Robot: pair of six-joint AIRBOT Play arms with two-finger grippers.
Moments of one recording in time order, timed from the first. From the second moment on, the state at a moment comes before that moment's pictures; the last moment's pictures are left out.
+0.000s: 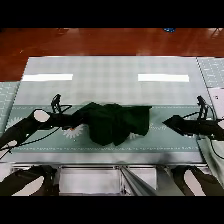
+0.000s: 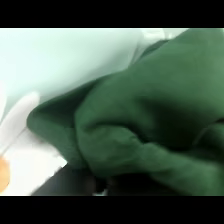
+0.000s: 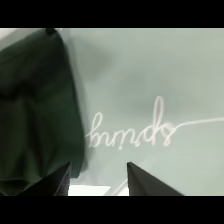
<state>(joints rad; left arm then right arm) -0.22 -1.13 0.47 0.75 -0.62 -1.59 -0.31 -0.79 0.41 -0.87 1.09 1.36</state>
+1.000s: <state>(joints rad) -0.22 -1.15 0.51 0.72 -0.66 -1.50 0.16 -1.29 0.62 -0.48 0.83 1.21</state>
